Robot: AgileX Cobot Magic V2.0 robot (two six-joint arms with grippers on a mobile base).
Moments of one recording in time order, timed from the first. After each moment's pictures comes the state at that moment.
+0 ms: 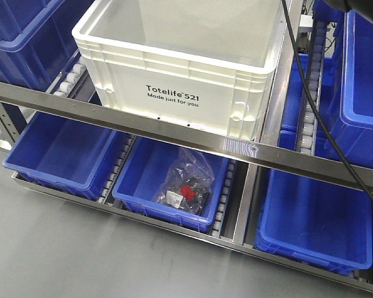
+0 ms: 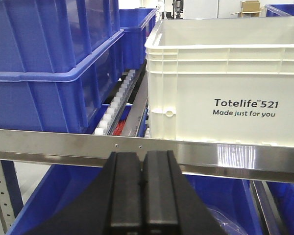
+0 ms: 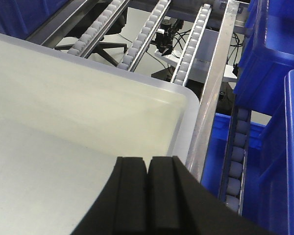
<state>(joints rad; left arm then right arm) -0.10 -0.01 0.03 -0.05 0.09 0.06 0.35 1.82 -1.76 -0.68 0.57 0.65</state>
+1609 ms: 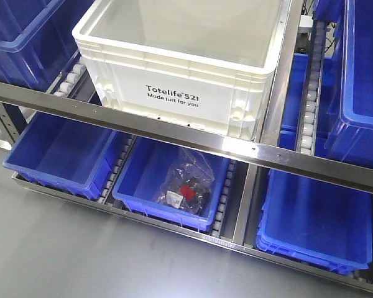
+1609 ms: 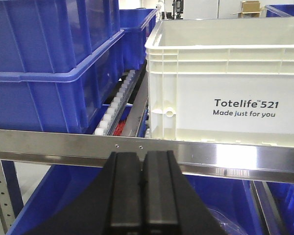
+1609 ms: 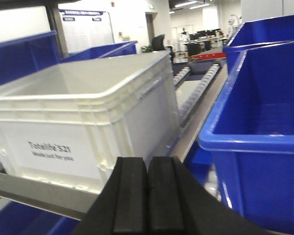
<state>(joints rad) -0.10 -0.01 0.03 -0.05 0.09 0.06 0.14 0.00 0.03 -0.07 0.00 0.22</state>
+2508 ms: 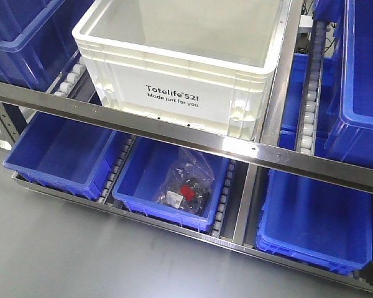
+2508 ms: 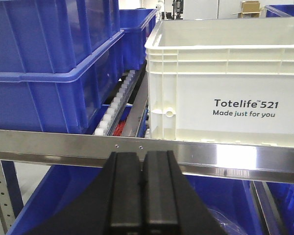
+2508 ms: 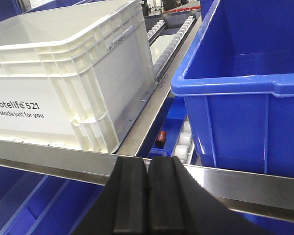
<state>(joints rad) -0.10 -0.01 0.03 -0.05 0.09 0.06 0.11 -0.01 0.03 -0.13 0.17 0.29</state>
